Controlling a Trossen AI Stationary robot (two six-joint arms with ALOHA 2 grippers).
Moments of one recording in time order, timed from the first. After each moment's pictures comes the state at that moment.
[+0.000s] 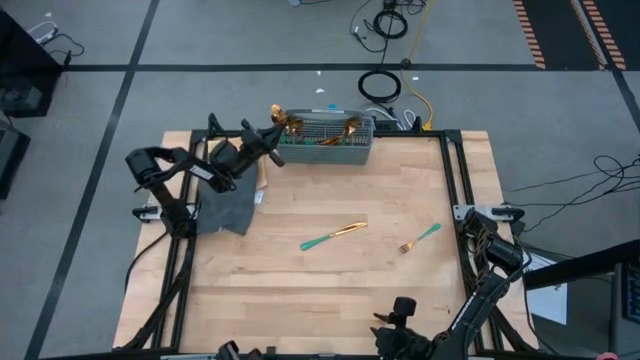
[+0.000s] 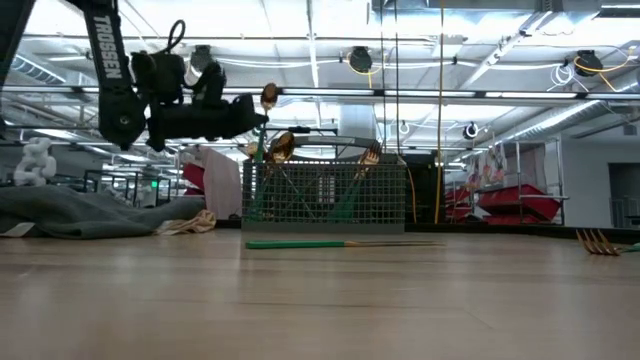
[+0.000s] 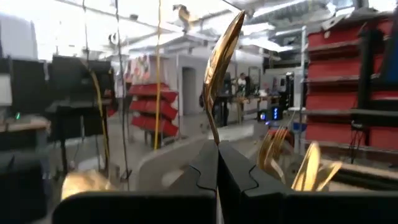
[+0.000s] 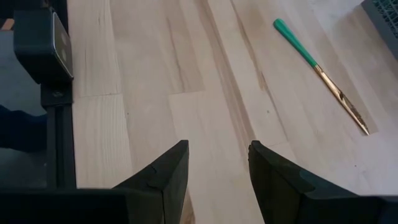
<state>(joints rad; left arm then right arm) 0.65 1.71 0.42 1.57 0.00 0.05 0.99 2.15 1.75 -1.16 0.79 1.18</state>
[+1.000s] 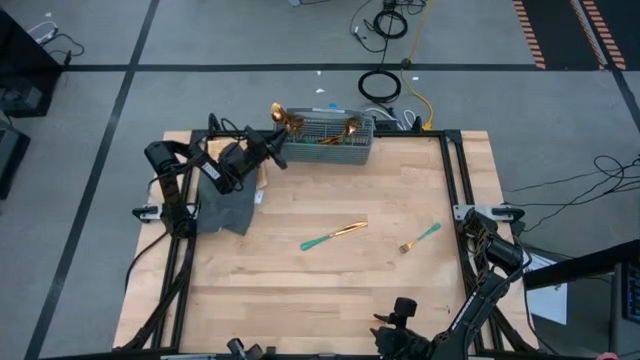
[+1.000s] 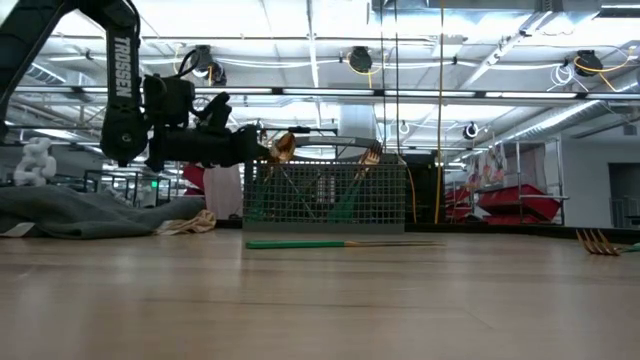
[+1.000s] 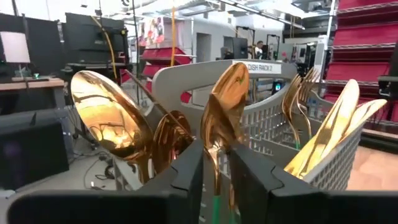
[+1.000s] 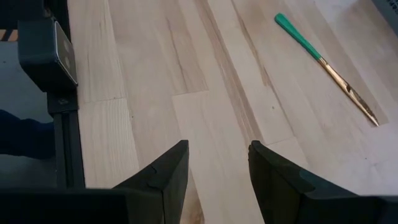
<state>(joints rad) 0.66 1.87 0.42 1.57 -0.05 0.02 0.99 2.15 1.75 -1.15 0.78 1.23</state>
